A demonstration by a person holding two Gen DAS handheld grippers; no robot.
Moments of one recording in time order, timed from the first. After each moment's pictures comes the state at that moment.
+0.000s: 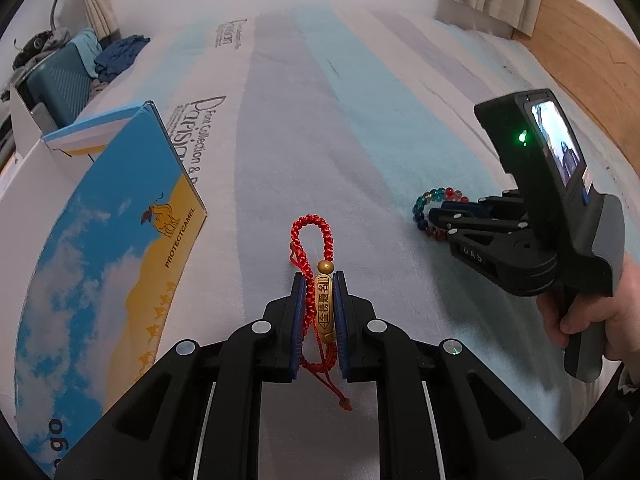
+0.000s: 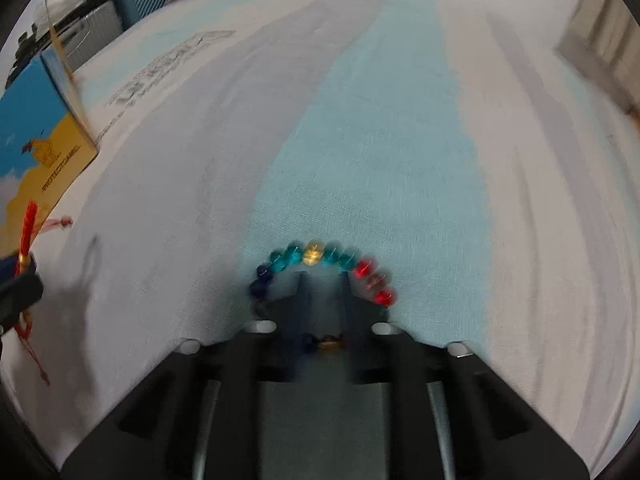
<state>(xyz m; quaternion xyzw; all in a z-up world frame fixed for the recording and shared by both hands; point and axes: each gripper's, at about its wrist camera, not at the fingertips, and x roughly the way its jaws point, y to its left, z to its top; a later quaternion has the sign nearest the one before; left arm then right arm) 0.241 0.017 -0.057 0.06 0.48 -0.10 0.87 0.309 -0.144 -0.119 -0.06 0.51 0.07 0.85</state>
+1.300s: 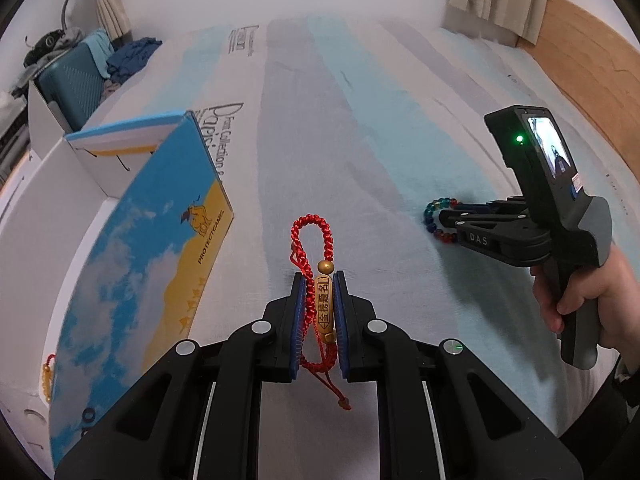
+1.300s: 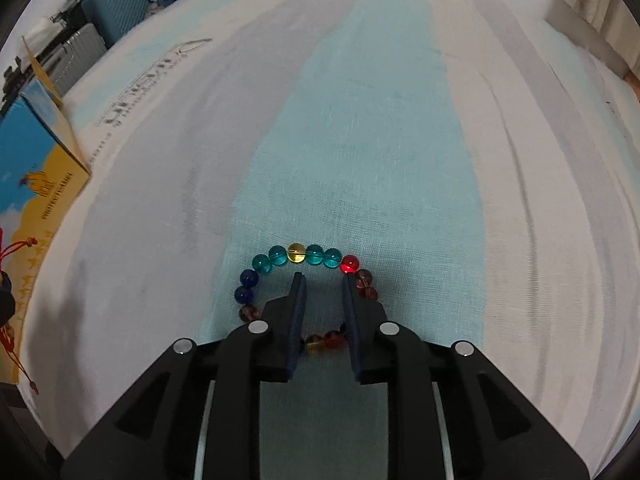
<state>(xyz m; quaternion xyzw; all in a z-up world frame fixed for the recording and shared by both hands) 0.234 0.035 -0.039 0.06 0.47 -0.09 0.87 0.321 -0.157 -0.121 -0.01 0.53 0.06 0.85</state>
